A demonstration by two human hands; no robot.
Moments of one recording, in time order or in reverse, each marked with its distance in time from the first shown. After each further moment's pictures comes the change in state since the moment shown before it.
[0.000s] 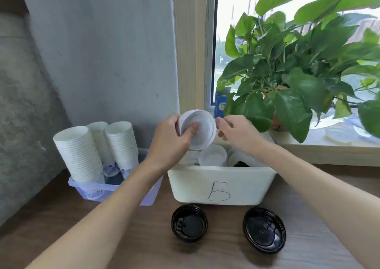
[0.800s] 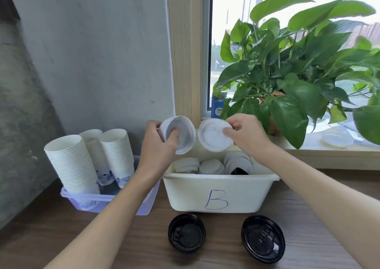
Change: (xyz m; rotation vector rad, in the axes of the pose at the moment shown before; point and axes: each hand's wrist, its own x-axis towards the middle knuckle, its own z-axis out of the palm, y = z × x) left_hand 0.005 -0.017 -0.002 -0.122 0.166 -0.124; right_hand 0.000 -0.003 -0.020 -0.012 0.182 0.087
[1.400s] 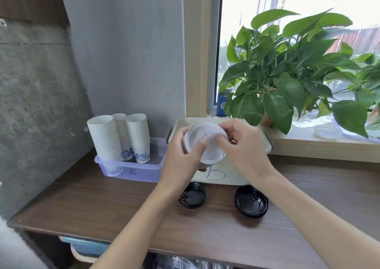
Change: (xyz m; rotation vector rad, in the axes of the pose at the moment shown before) left_hand -0.123 0.048 -0.014 -0.330 -0.171 -0.042; right_hand -0.137 -0.055 -0.010 0.266 0.005 -0.206
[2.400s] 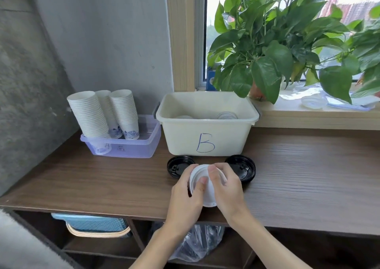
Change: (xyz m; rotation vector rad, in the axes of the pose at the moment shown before) left_hand -0.097 -0.123 0.012 0.229 -0.090 -0.048; right_hand -0.131 0.098 0.040 0.177 0.069 0.371
